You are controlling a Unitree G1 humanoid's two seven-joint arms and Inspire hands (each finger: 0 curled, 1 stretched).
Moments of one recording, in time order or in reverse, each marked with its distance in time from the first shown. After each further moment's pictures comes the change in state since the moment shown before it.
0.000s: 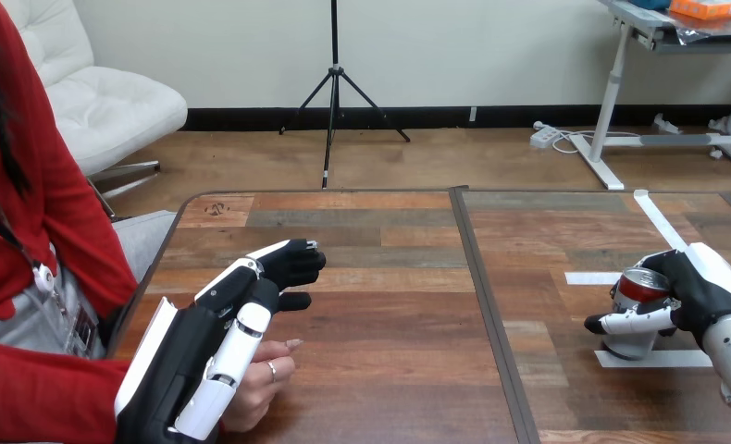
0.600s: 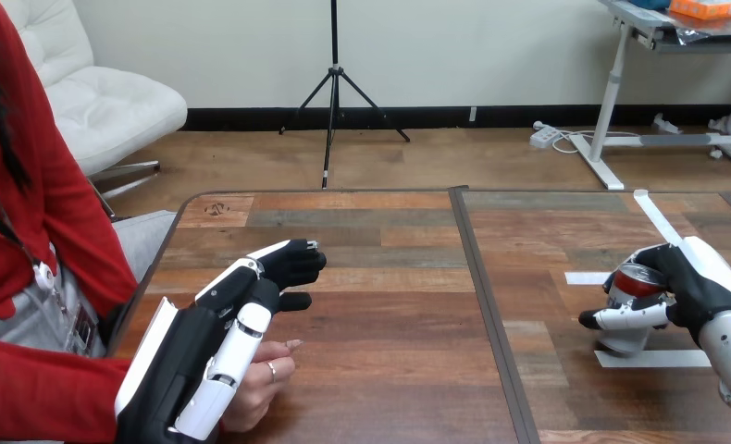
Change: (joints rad) left arm 0.000 0.000 0.000 0.000 0.001 0.000 -0.001; right arm 0.000 -0.001 0.000 0.000 0.000 -0.048 0.000
